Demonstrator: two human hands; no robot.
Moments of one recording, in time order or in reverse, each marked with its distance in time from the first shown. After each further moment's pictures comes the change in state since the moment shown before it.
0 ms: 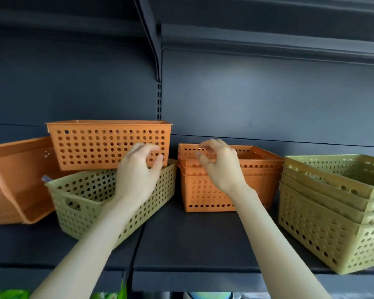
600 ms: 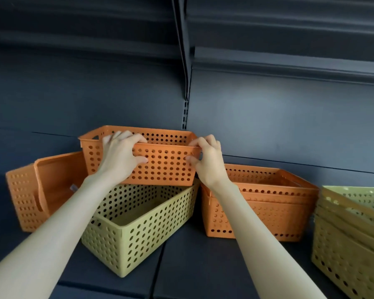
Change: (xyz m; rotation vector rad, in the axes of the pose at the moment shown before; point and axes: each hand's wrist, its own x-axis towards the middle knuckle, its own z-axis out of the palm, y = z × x) left_hand 0.079 -0.078 -0.050 0.329 -0.094 -0.027; right_hand 0.065 -0.034 0.071 0.117 -0.096 -0.063
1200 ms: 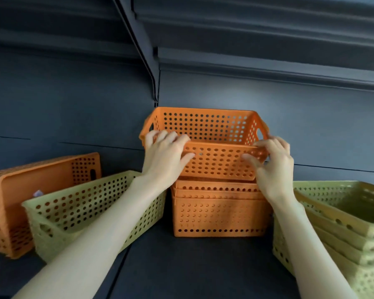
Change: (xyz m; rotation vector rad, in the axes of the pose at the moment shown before) left_hand -0.004 0.141 0.058 -0.009 0.166 0.360; right_hand -0.055 0.063 -0.159 -0.185 0.399 0.049
